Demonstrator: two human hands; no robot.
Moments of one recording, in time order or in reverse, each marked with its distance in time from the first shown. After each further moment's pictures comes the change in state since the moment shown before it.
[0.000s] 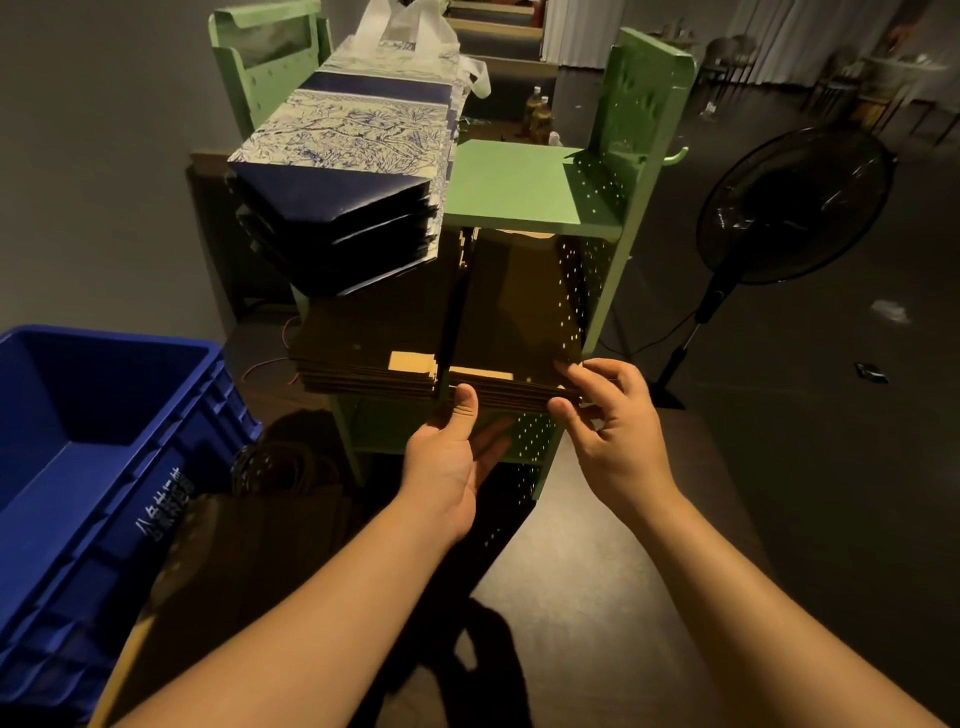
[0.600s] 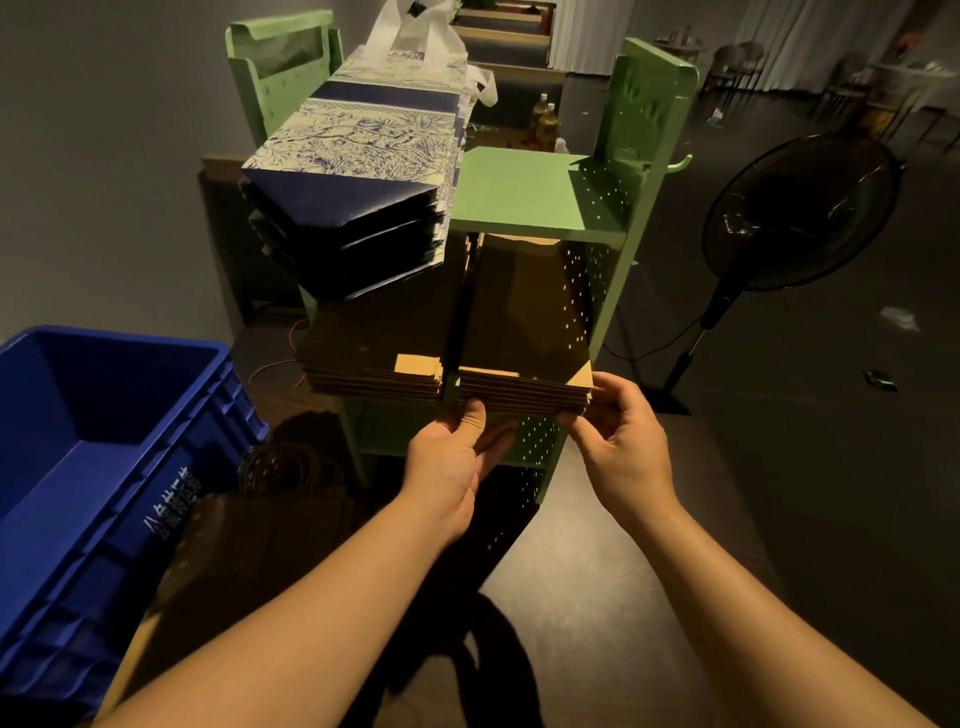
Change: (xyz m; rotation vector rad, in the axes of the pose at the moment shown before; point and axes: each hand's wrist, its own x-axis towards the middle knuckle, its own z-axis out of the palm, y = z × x) left_hand 0.009 0.000 -0.004 -0.002 -0.023 -0.020; right_hand -0.003 0.012 0.006 0.313 0.030 0.168
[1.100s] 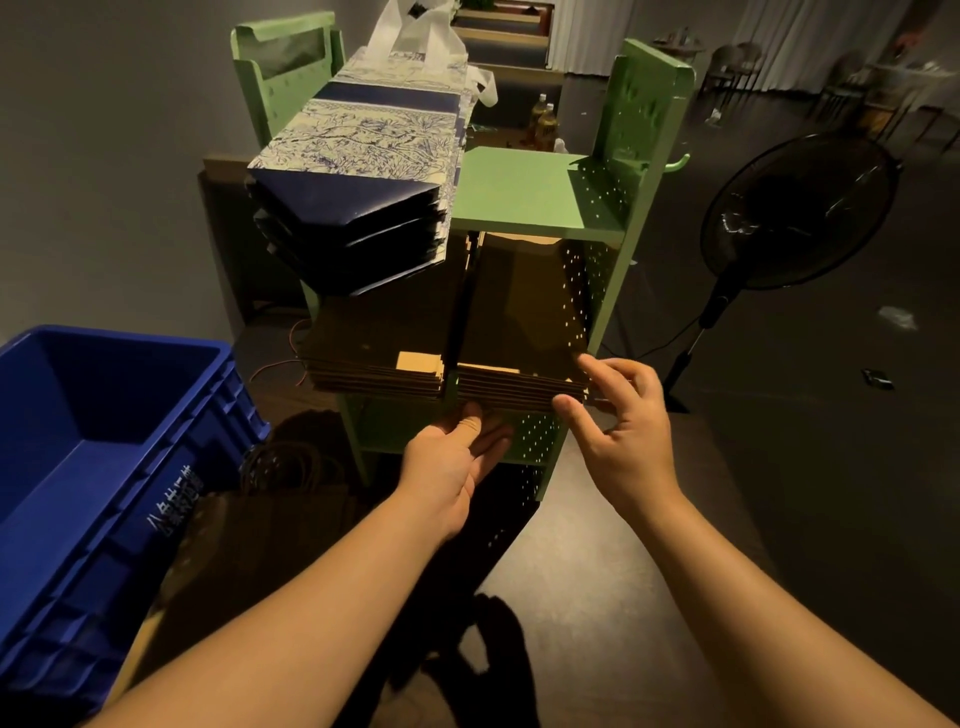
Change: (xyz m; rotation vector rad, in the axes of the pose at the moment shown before) left_hand 0.003 0.000 -0.007 -0.015 0.007 -0.041; right_hand -0.002 -0.011 -0.004 -0.196 0.046 -0.202
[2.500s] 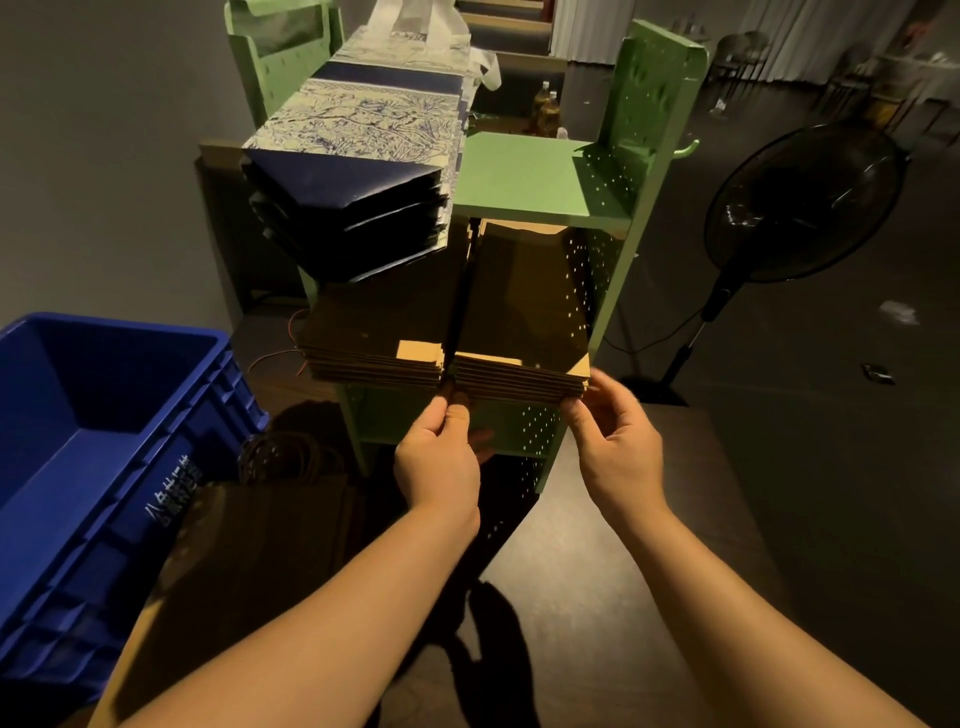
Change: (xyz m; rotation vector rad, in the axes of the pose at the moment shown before) left_hand -0.001 -0.024 -0.003 0.204 0.250 0.380; right_hand -0.015 0.012 0.016 0.198 0.021 0.232
